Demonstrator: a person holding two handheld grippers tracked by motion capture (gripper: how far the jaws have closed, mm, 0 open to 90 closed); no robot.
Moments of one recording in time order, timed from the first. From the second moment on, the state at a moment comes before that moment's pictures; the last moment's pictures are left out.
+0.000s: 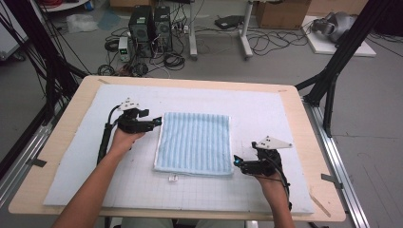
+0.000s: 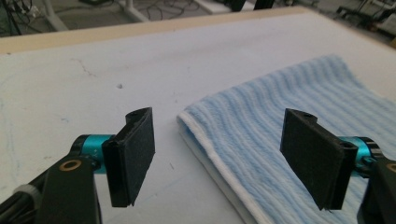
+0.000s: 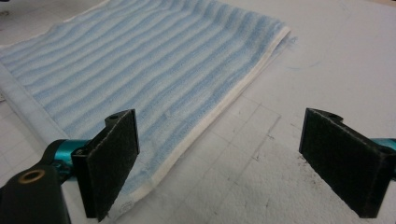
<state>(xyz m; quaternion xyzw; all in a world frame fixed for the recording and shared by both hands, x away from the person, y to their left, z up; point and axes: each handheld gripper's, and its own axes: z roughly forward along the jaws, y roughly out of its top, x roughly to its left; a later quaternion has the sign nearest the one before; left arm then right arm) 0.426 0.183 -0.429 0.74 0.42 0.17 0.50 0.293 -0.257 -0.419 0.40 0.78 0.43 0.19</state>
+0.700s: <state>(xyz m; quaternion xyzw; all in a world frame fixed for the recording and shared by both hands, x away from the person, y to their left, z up) 0.469 0.151 -0.451 0.78 0.42 0.17 0.42 0.295 -0.251 -0.423 0.40 0.79 0.43 0.18</state>
